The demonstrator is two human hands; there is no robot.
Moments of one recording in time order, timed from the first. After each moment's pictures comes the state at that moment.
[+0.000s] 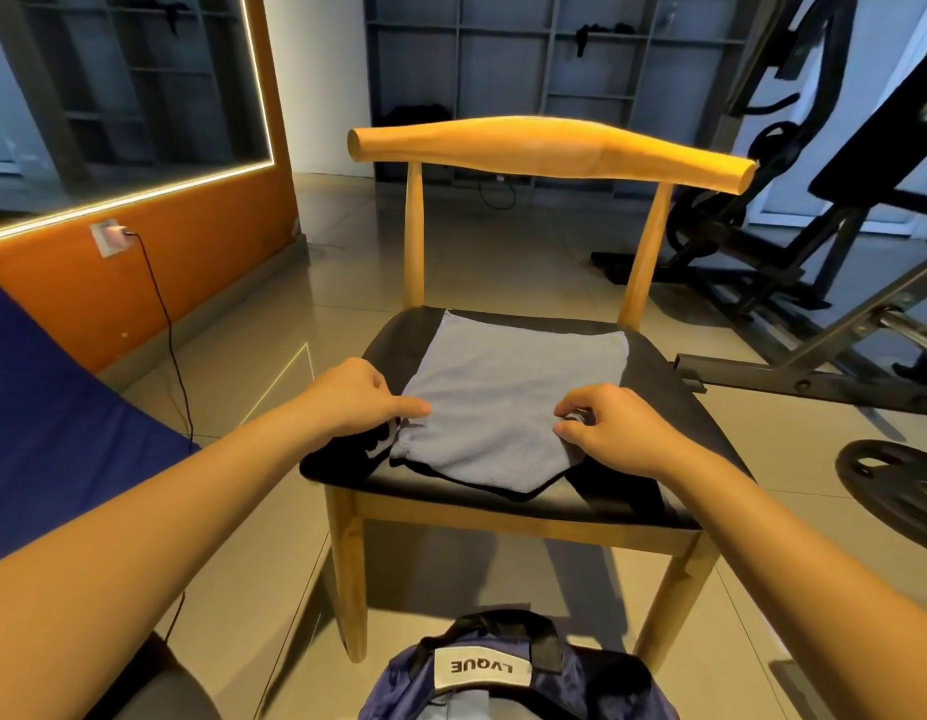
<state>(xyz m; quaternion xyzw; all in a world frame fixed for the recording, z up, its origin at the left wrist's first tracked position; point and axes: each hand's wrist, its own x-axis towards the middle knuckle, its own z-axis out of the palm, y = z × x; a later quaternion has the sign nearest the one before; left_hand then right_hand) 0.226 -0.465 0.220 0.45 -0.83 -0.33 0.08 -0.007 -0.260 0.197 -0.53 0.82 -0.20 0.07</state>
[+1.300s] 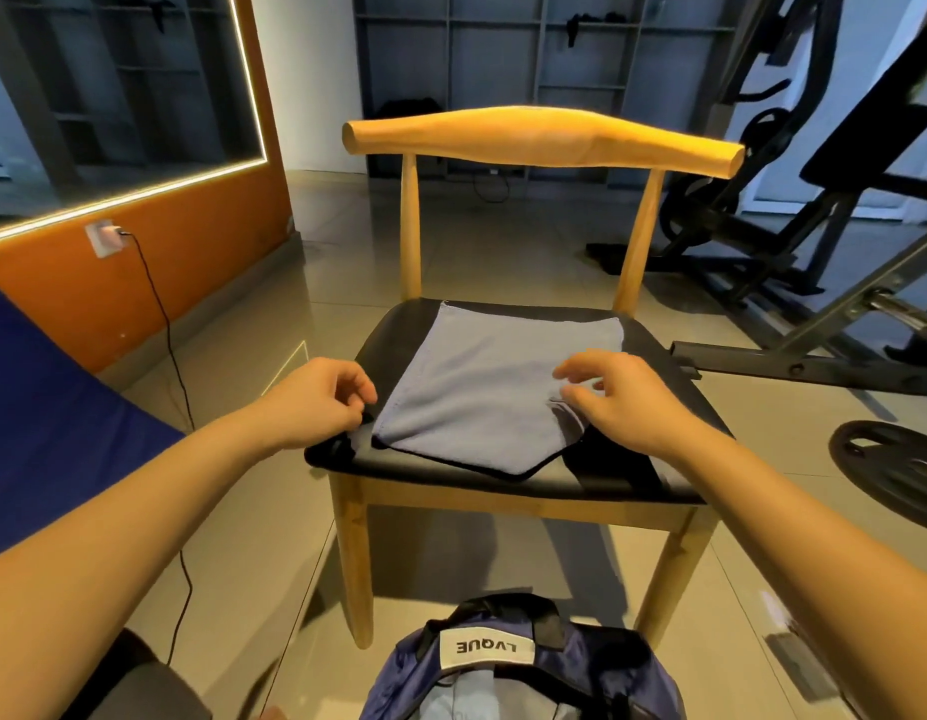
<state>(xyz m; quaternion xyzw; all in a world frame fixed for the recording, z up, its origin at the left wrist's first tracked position) 0.276 -0.471 0.218 0.34 -0.90 -0.26 0.11 0.006 -0.246 0.211 -0.53 0.79 -0.29 0.01</state>
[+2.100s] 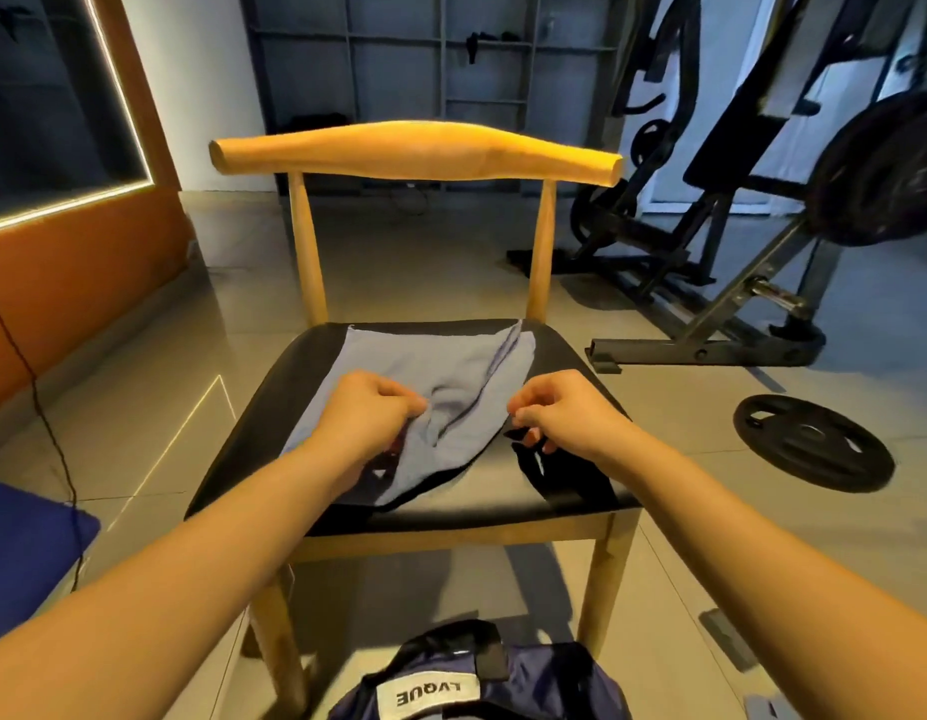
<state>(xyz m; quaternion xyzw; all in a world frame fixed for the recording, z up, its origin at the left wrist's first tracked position) 0.146 -0.395 0.214 0.35 -0.76 -0.50 0.21 -0.016 -0.224 0.211 -0.36 0.83 -0.40 0.18</state>
